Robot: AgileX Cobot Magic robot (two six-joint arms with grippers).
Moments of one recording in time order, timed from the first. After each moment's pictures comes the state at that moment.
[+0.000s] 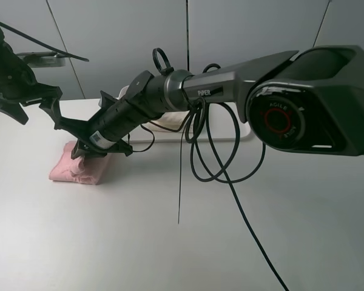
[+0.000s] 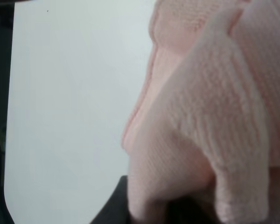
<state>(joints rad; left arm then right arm) 0.03 2.06 -1.57 -0.03 1.04 0.08 0.81 2.54 -1.94 1.08 0.64 -0.15</state>
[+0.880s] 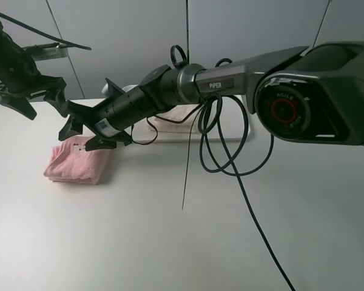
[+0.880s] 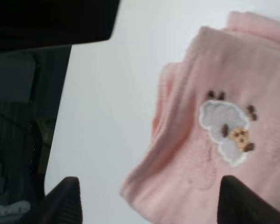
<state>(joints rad) 0.03 2.06 -1.61 -0.13 1.07 0.14 0.73 2.54 -1.94 1.27 0.76 -0.40</state>
